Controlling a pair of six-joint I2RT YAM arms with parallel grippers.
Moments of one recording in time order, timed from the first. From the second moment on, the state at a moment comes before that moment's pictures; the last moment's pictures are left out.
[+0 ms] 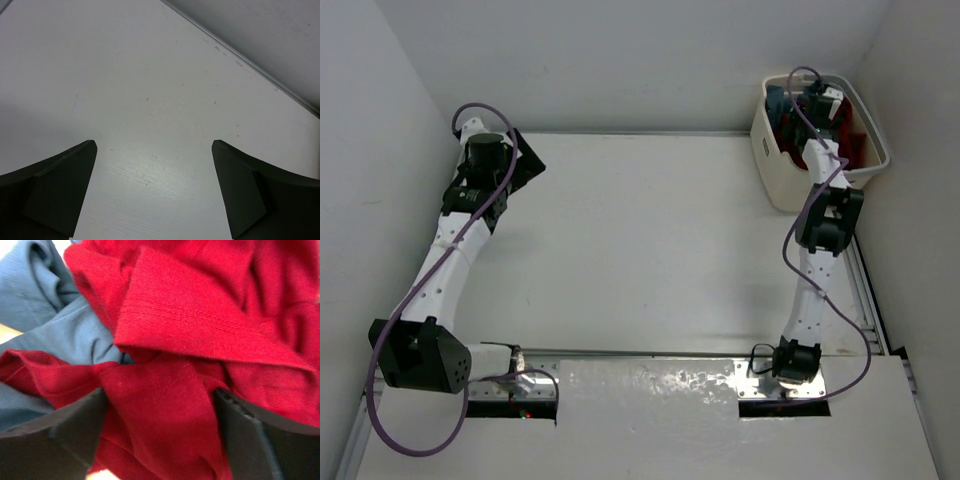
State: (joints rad) left arm -0.07 1.25 1.21 -0.45 -0.25 -0.58; right arm -0.21 2.51 2.26 -0.30 0.25 0.16
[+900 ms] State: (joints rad) left arm -0.07 1.29 1.25 -0.40 -0.17 -0.56; right arm -0.20 2.09 2.25 -0.15 0.22 0.08
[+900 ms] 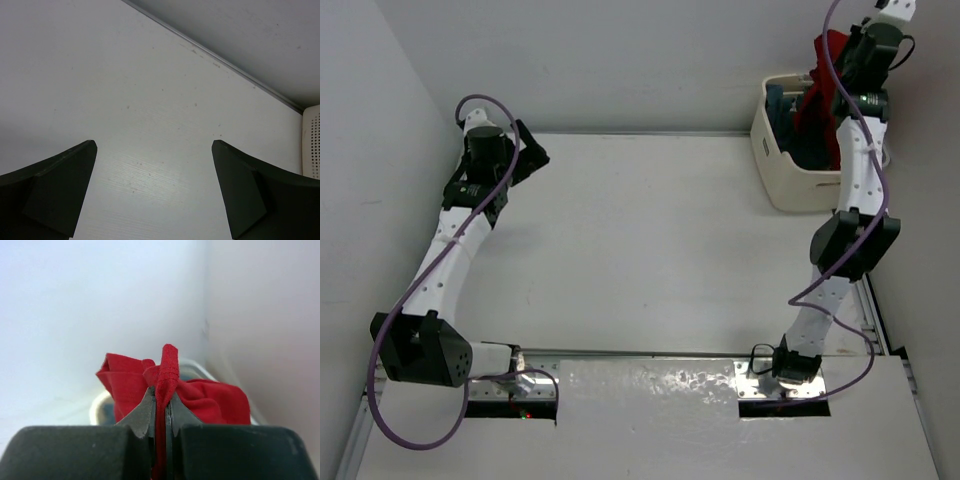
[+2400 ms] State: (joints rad) left arm -0.07 1.16 1.02 -0.47 -0.14 -0.64; right arm 0.25 1.24 0.98 -0.19 0.08 0.03
